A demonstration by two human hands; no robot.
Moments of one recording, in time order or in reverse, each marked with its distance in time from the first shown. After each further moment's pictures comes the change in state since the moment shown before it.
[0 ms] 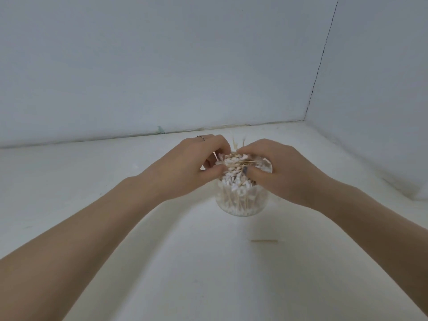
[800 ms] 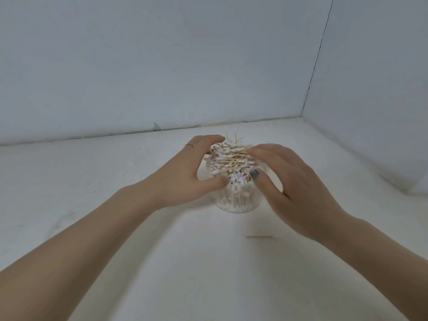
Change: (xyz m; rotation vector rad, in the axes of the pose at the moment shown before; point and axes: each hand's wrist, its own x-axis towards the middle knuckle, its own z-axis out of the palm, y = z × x) left_hand -0.011 0.000 0.018 -0.222 -0.032 -0.178; right_hand -0.045 0.001 0.014 -0.087 0.256 -0.098
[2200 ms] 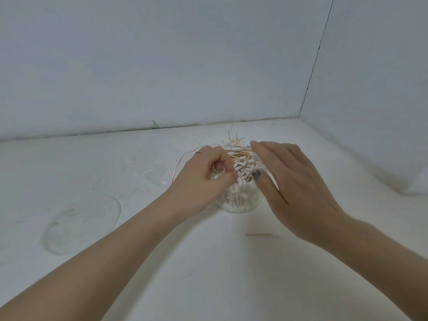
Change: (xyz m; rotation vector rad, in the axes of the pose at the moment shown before) left_hand -0.007 0.030 0.032 -0.287 0.202 -0.088; right_hand -0.004 -0.005 -0.002 -0.275 -0.006 -0.064
